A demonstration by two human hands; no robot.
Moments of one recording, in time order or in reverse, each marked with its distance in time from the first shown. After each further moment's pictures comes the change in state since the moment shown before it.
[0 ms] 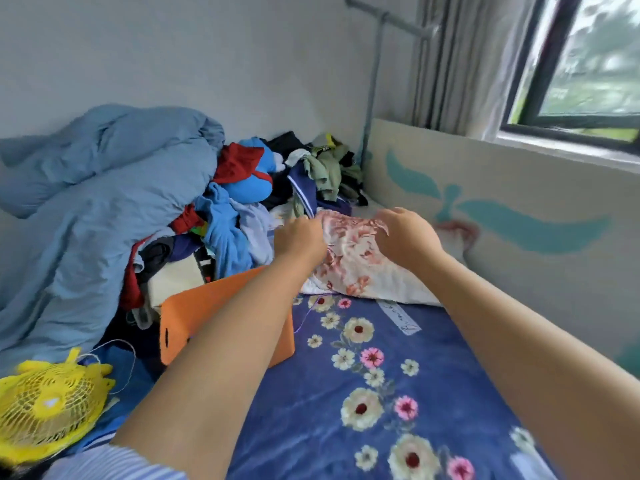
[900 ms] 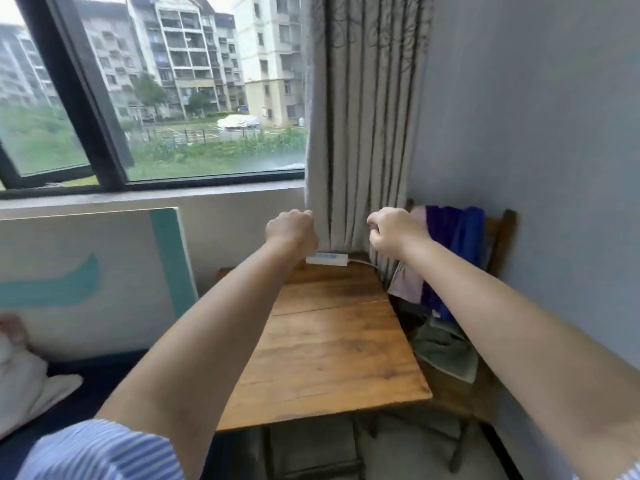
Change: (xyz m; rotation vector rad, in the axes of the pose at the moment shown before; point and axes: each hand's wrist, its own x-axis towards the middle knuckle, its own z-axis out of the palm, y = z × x) left_hand -0.342 0.696 -0.151 -0.328 -0.049 1.157; right_hand -0.579 0.359 -0.428 -0.559 0.156 1.067
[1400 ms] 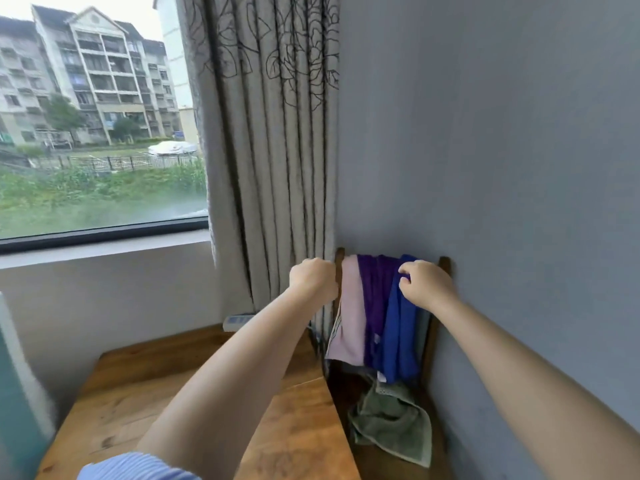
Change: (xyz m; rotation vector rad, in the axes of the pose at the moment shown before) left_hand 0.194 0.195 0.072 -0.058 -0.079 0.287; right_hand 0.088 0.254 0.028 0.022 0.065 0.372
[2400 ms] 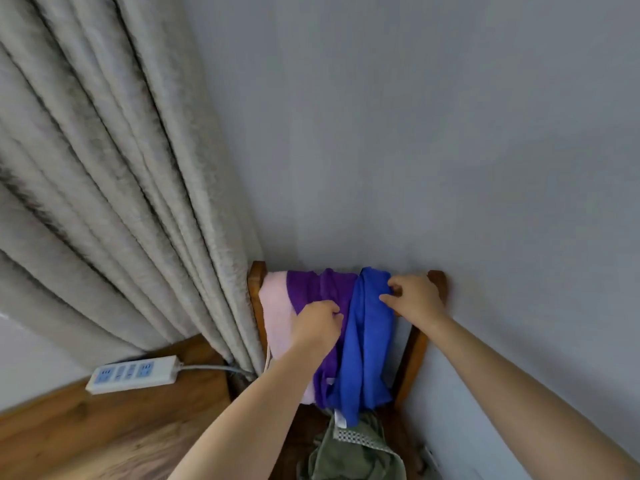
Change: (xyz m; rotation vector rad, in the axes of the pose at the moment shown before) left_hand 0.292 0.115 0.215 -0.566 -0.270 -0.084; right_hand 0.254 0.212 0.163 0.161 -0.183 0.231
